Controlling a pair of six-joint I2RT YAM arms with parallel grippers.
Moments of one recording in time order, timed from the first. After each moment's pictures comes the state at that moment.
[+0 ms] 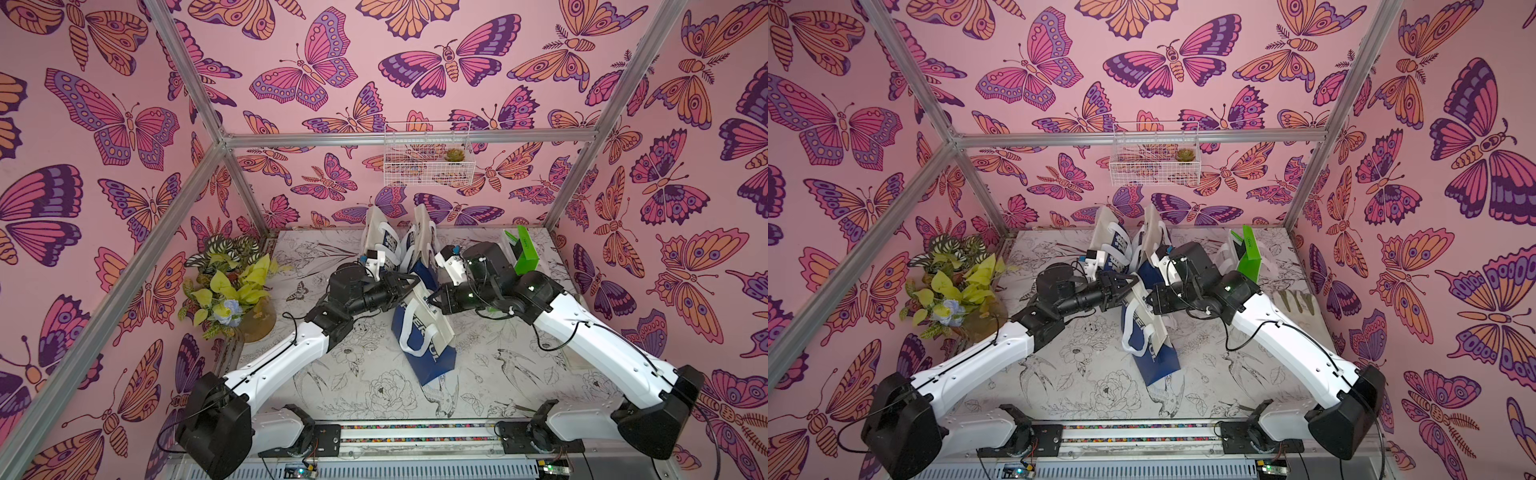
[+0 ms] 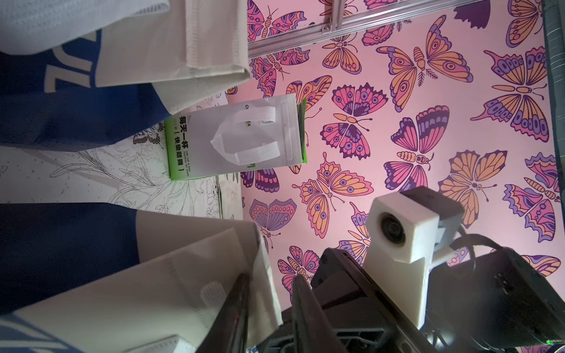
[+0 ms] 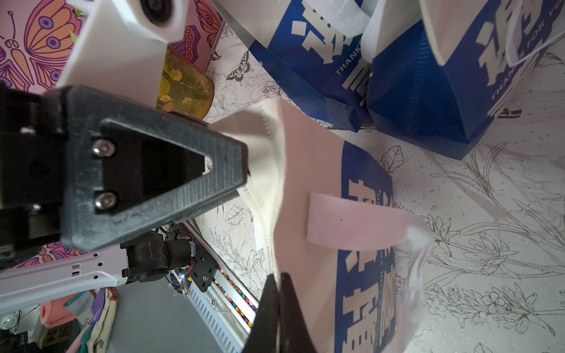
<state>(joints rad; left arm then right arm) -0.58 1.27 0.86 0.24 0.54 -1.27 0.71 1.33 1.37 -0.80 -0.30 0.49</state>
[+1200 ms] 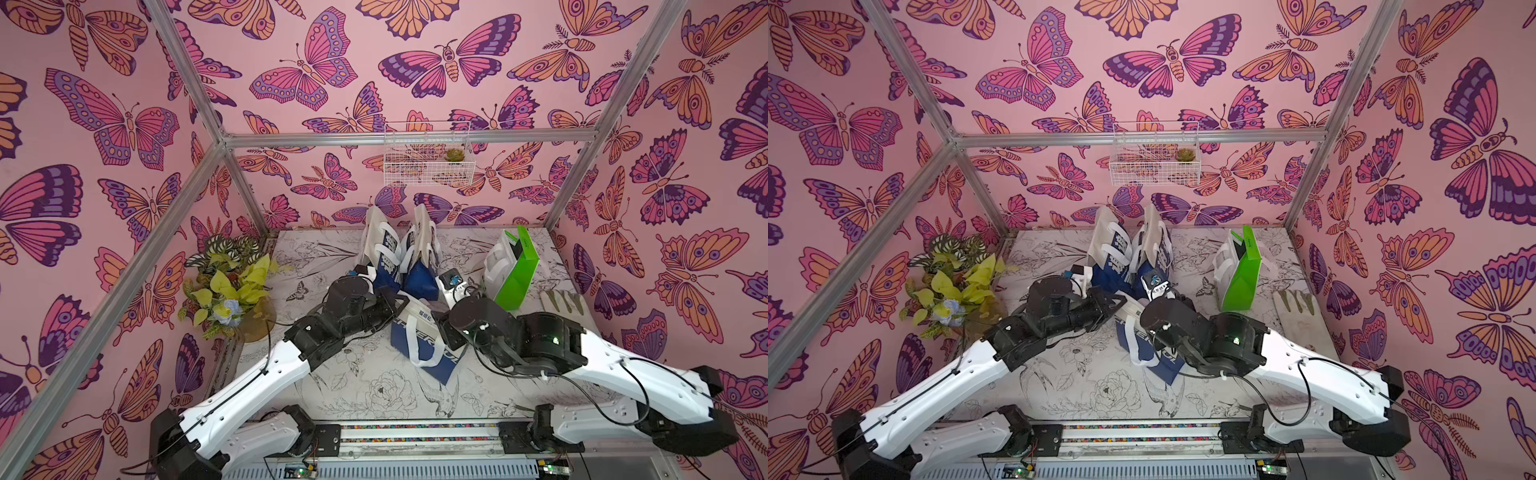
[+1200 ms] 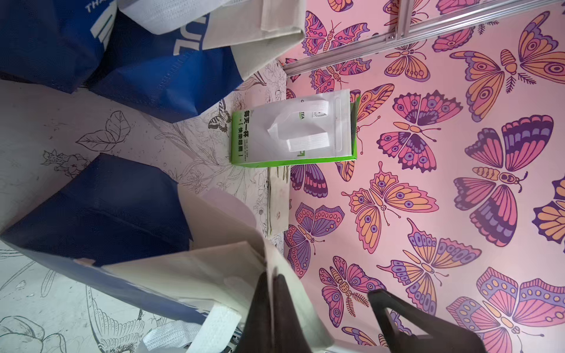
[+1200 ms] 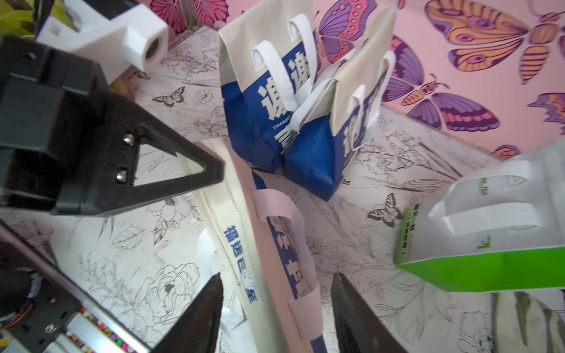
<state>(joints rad) -0.74 1.06 0.95 -0.29 0.19 -1.22 1.25 1.20 1.40 -0.96 0.66 0.44</state>
